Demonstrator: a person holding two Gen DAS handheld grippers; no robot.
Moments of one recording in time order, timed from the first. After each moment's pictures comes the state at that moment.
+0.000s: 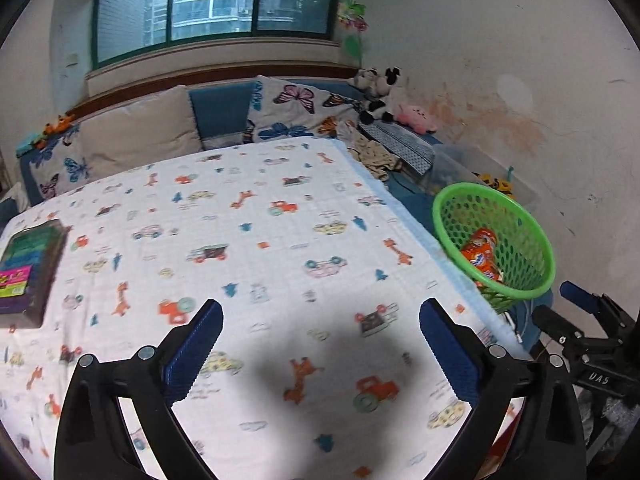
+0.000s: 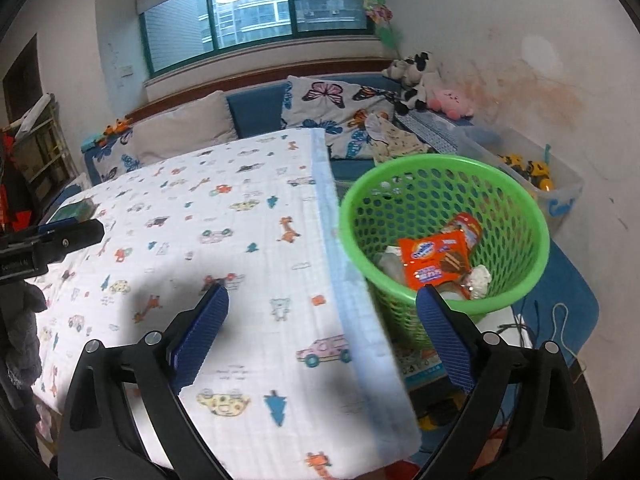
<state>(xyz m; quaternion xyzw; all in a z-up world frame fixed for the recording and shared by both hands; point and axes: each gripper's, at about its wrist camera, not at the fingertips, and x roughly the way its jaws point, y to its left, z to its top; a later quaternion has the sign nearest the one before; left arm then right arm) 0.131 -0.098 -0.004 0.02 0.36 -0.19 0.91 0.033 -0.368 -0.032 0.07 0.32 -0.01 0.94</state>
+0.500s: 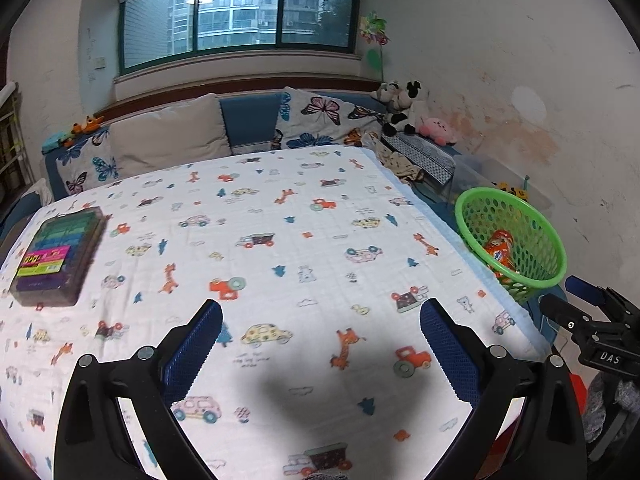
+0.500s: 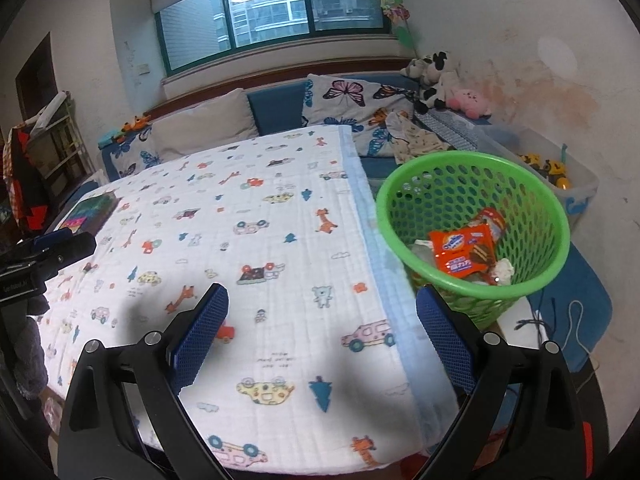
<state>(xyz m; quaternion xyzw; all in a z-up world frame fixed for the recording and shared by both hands) 0.098 -0.052 -0.005 0.02 0.34 -0.16 0.93 0.024 -0.338 -0.030 0.07 0.33 0.02 0.94</state>
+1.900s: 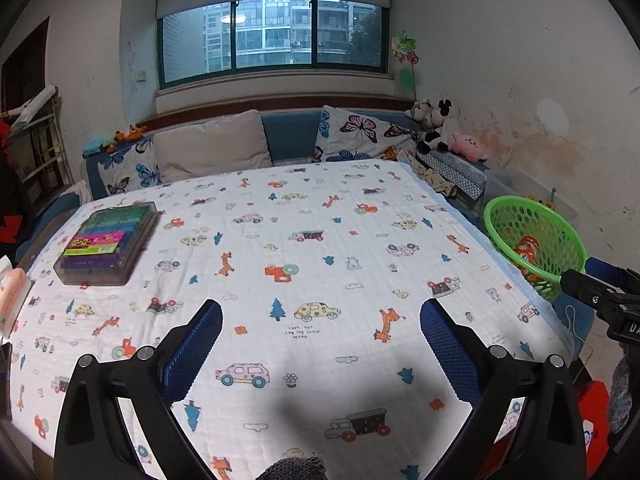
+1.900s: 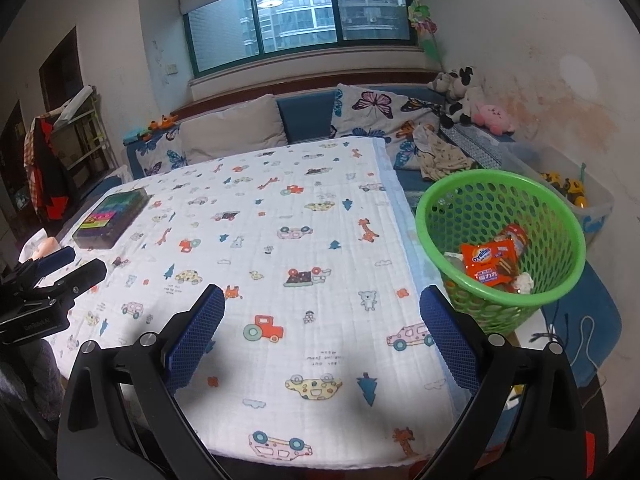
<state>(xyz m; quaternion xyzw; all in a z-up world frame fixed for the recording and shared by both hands) 0.051 -0.020 -0.007 0.03 0.30 -0.09 0.95 0.009 -0.308 -0.013 0.06 0.31 0.05 0.95</state>
